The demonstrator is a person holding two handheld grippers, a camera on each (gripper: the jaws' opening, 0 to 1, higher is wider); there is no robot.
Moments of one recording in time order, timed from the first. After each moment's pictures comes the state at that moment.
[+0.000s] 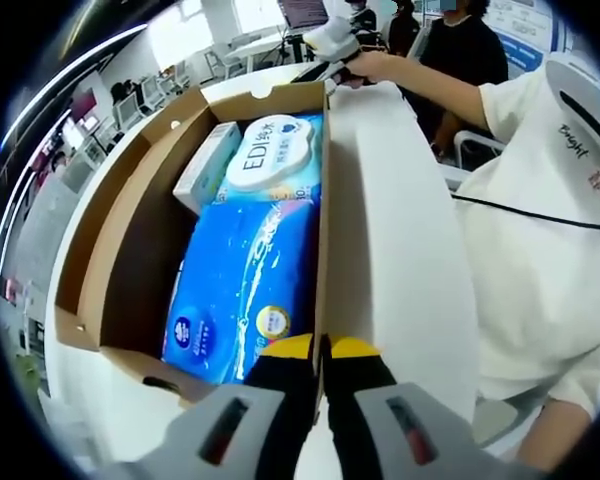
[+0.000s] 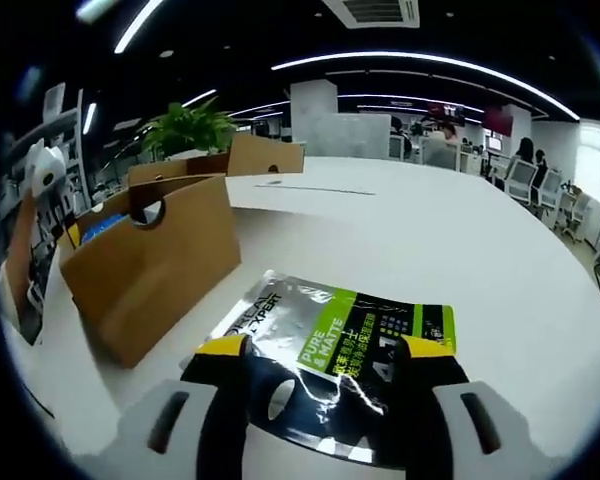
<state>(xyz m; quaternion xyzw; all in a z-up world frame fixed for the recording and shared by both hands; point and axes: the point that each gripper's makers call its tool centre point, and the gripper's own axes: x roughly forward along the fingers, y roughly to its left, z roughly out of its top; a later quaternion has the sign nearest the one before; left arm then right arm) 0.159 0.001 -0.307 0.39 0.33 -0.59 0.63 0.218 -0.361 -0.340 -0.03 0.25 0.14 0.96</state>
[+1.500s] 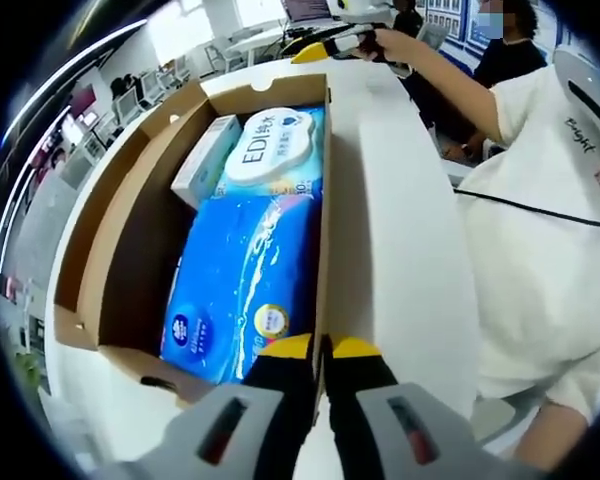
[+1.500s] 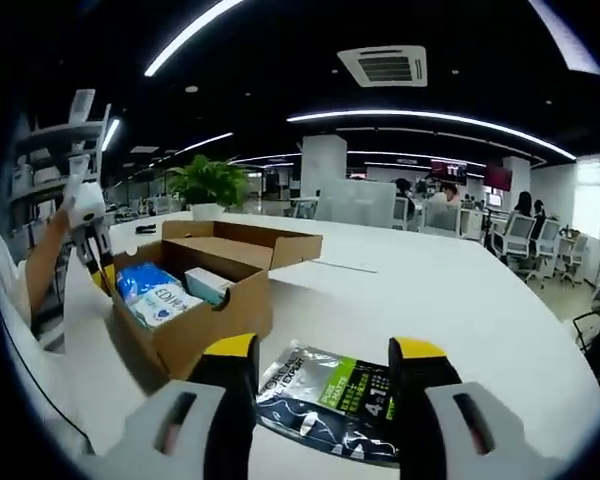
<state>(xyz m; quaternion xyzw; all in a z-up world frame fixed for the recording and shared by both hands) 0.158 0.002 -0.310 0.39 0.35 -0.58 0.62 0.188 -0.352 -0.246 -0.04 0.12 0.15 0.98</state>
